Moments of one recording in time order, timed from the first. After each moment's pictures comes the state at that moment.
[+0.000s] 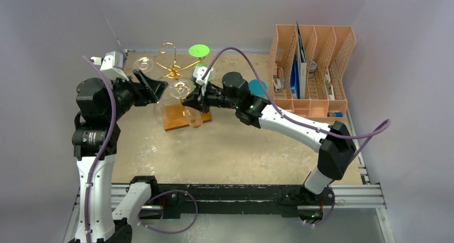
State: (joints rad) left arm 0.03 0.84 1.30 -0.65 0.42 -0.43; right arm 0.92 1.65 1.38 0.16 -0.46 -0.04
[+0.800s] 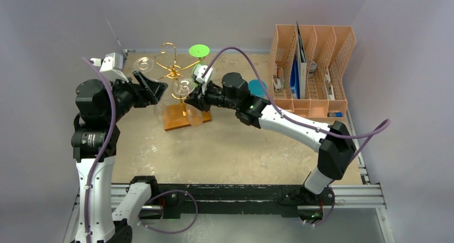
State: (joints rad) left arm 0.03 0.83 1.30 -0.67 0.42 -0.42; right arm 0.92 1.65 1.37 0.15 -0.34 -0.03
